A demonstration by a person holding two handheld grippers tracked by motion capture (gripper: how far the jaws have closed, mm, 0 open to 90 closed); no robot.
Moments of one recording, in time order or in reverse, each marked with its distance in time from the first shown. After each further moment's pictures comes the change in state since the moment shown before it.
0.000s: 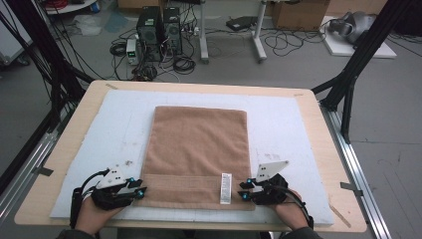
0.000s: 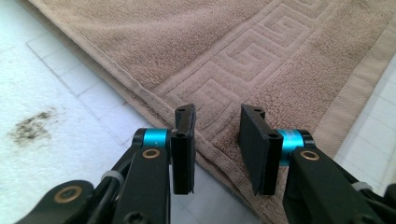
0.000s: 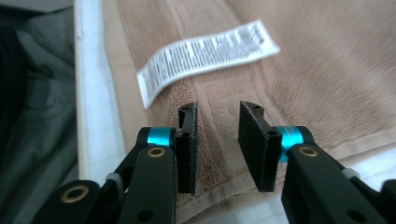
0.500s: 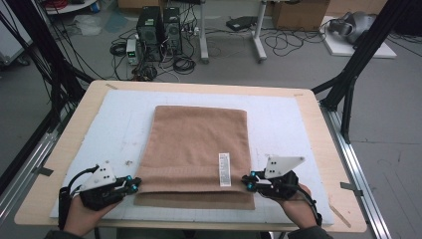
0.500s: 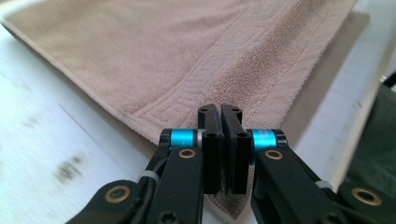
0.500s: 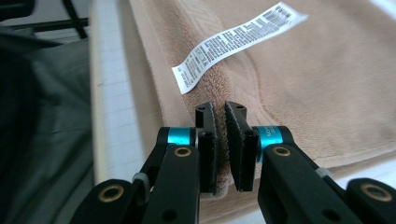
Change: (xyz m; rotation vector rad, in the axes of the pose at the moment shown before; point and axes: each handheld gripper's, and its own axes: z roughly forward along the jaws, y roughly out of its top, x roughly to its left) left arm -0.020 0.022 -0.034 -0.052 -0.008 0.082; right arm 0.020 0.034 -0.046 -0.097 -0.062 -0.113
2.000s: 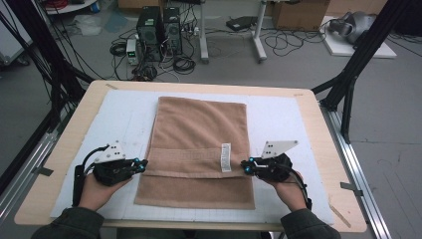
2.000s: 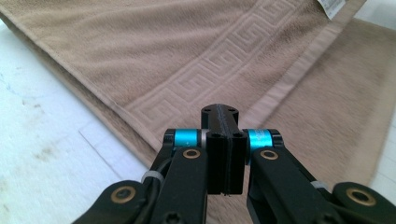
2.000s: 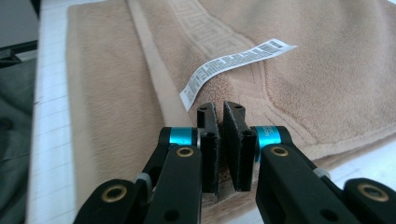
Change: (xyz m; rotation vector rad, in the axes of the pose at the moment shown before) left arm 0.047 0.022 0.032 -0.019 0.008 -0.045; right arm -0.048 -0.006 0.022 -0.017 -0.049 0.096
